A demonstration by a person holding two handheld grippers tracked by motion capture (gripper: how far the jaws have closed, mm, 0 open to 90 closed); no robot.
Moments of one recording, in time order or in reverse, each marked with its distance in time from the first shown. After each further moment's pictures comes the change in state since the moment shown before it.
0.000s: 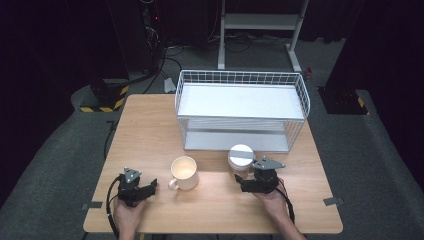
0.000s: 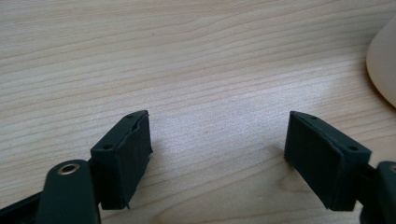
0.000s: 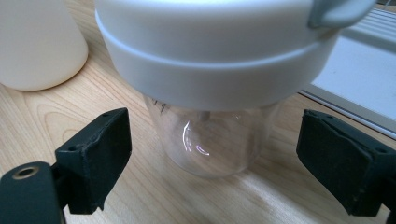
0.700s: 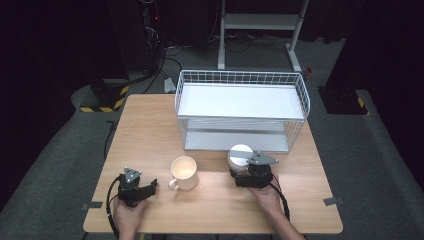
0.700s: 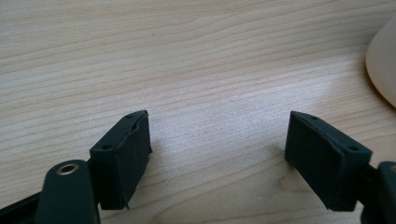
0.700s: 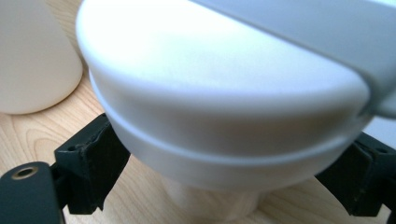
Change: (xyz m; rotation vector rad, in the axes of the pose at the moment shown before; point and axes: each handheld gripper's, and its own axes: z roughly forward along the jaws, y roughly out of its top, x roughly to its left) left arm 0.000 0.000 0.000 0.001 -0.001 0.000; right arm 0.005 0.015 0.014 -0.022 -0.021 -0.009
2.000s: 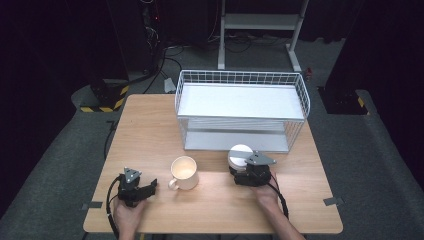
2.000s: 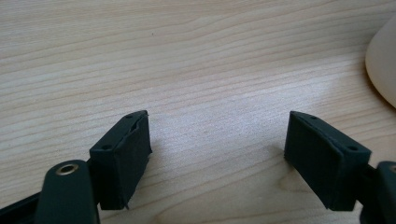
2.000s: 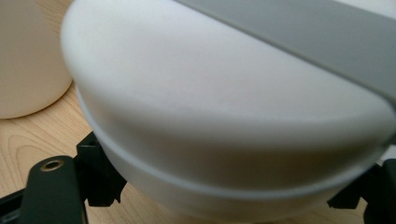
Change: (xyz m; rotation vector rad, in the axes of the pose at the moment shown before) left arm 0.000 0.000 0.000 -0.001 -0.001 0.000; right arm 0.002 0.000 0.006 -0.030 -0.026 -0.036
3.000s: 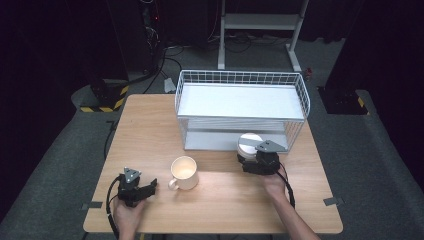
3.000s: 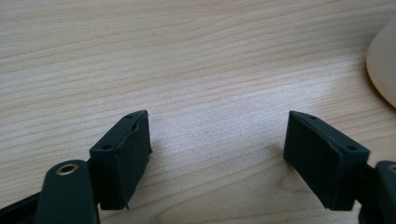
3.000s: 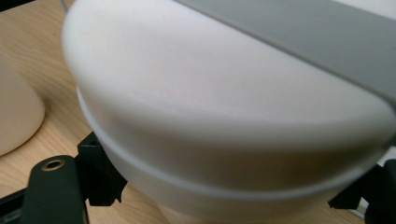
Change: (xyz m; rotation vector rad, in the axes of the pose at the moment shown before) left arm 0.000 0.000 0.000 -0.001 0.000 -0.003; right arm -0.034 0.025 -0.012 -0.017 -0.032 0.066
